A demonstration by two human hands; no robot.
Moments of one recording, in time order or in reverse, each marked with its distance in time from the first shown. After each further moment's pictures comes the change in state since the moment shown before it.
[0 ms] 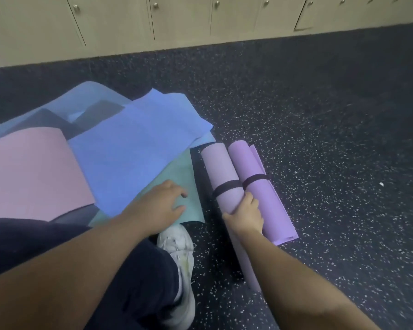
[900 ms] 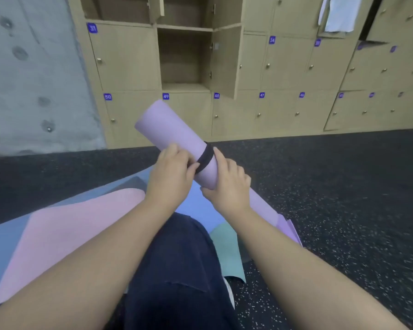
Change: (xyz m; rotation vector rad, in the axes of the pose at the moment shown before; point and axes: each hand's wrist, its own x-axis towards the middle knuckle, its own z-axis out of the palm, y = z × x) left_hand -0.145 0.024 -0.180 0.066 1.092 -0.009; right_hand -0.161 -0.225 -0.156 0.109 0.448 -0.874
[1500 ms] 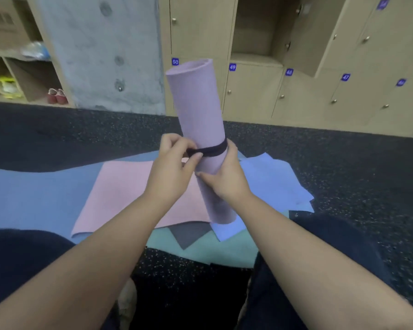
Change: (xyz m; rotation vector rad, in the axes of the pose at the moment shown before) left_hand -0.067 -0.138 -0.057 -0.307 0.123 -0.261; right_hand -0.007 -0.129 0.104 0.730 -0.339 -0.055
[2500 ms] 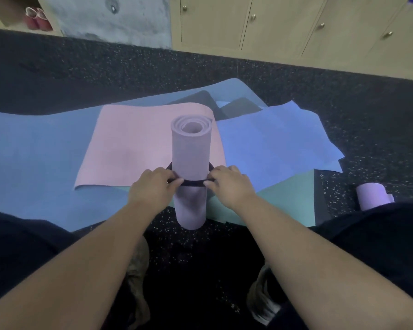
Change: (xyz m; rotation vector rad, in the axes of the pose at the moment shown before) left_hand -0.086 -0.167 0.014 0.530 -0.517 -0.529; right_hand -0.025 0.111 0.091 -0.754 -0.551 0.108
